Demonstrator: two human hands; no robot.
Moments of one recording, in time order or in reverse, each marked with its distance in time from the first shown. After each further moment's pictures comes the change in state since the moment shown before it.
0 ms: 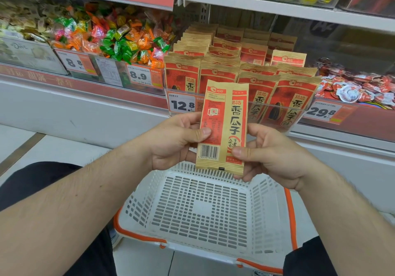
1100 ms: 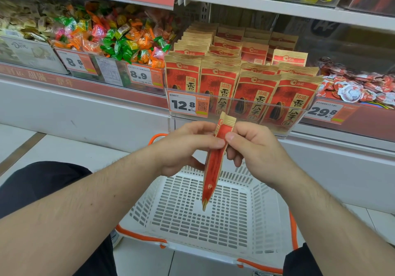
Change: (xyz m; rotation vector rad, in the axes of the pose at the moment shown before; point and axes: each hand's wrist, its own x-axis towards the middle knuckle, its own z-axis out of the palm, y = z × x) left_hand 0.006 -0.013 0.009 0.218 0.026 -0.034; right_hand 0.016 0.011 0.023 -0.250 0.201 -0.333
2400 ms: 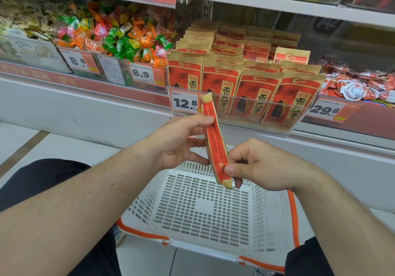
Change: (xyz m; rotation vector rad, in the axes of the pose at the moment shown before) left_hand 0.002 0.005 -0.004 -0.337 0.173 -0.044; right_hand -0.008 -0.007 -0.015 -0.358 -0.502 0.167
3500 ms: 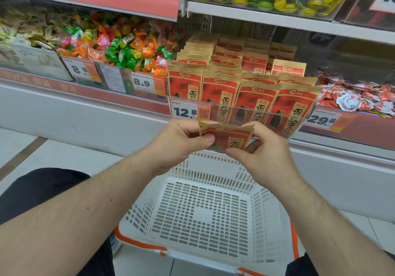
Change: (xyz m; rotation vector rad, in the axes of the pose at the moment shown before) left_hand -0.002 0.001 -0.010 0.310 -0.112 0.399; right_hand 0.013 0.007 0.007 0.048 0.815 -0.060
